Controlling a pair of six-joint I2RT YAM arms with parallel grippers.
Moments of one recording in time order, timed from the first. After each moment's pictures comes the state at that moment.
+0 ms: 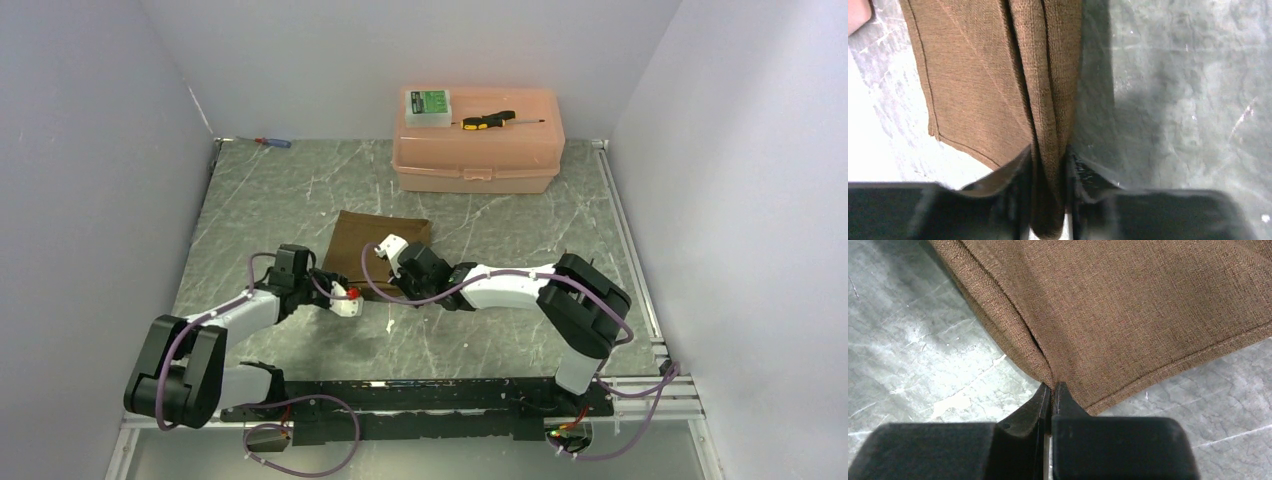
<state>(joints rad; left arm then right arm) -0.22 1.25 0.42 -0.06 0.47 1.52 0.97 1.73 0.93 0.00 0.08 0.05</state>
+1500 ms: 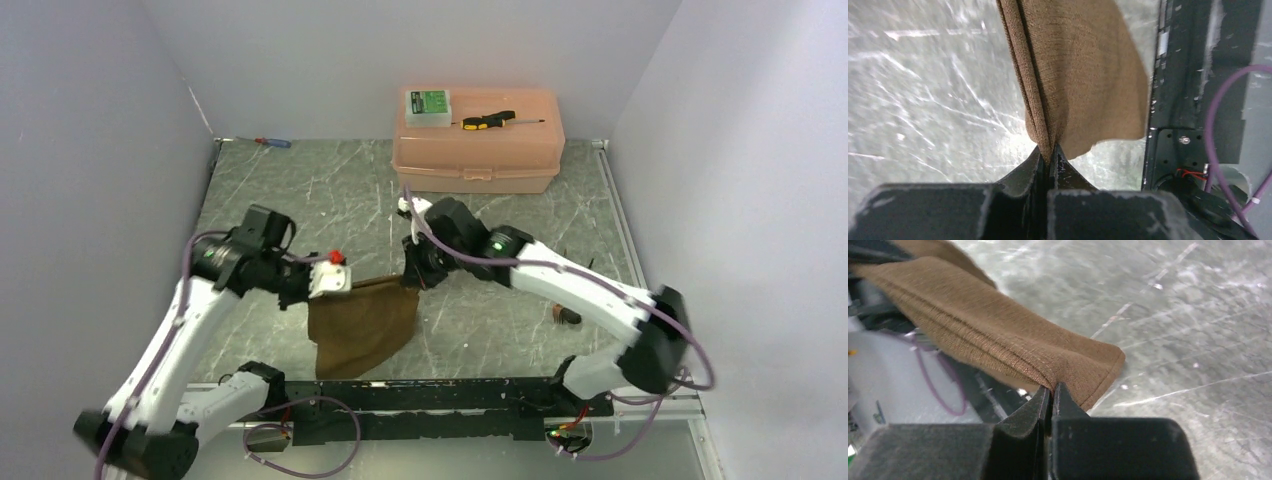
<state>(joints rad) -0.34 0.94 1.18 -1.34 0.58 1.15 0.96 1.33 1.20 -0.56 -0.19 0.34</state>
